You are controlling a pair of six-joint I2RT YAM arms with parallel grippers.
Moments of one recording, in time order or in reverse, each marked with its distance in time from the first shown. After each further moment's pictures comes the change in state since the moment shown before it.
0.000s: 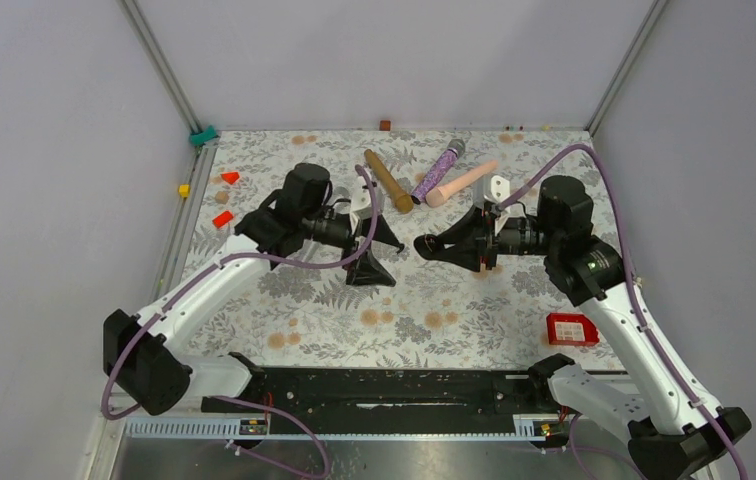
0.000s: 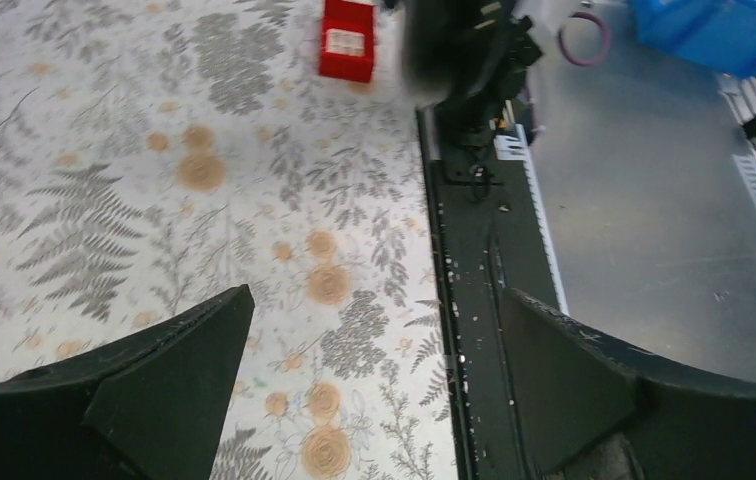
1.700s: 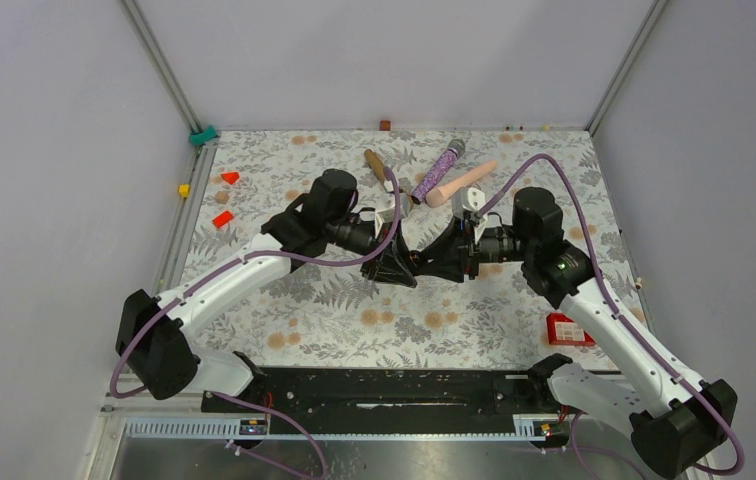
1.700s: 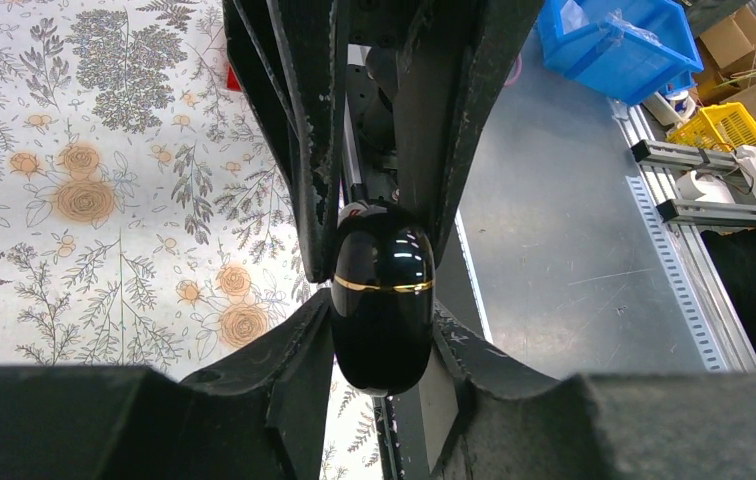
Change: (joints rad) left arm -0.139 0.080 0.001 0.127 0.062 -0.201; right arm 0.066 0.043 -0.183 0.244 -0.042 0.117
